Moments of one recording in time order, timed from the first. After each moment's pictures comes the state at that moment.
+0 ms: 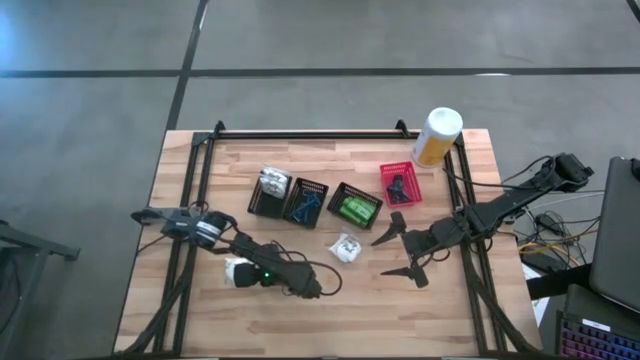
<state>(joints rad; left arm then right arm) -0.41 2.27 1.60 -1.57 0.15 -2.05 0.44 1.02 0.55 0.17 0.16 0.12</state>
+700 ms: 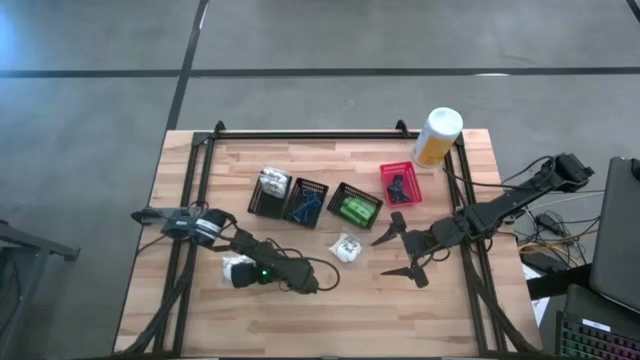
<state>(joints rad) -0.39 2.25 1.54 -1.57 0.20 -2.13 0.44 1.02 0.55 0.17 0.16 0.12</state>
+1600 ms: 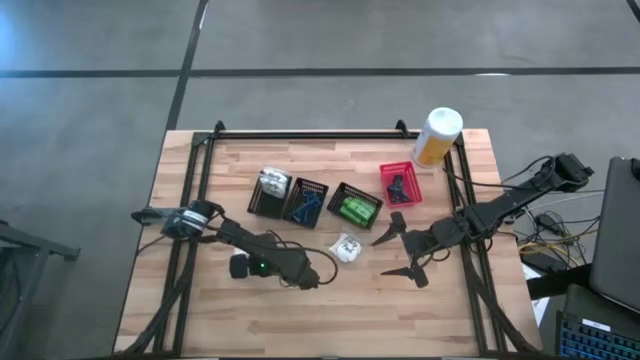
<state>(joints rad) -0.37 2.12 1.54 -1.57 0.08 -2.07 0.44 1.02 0.55 0.17 0.16 0.12</state>
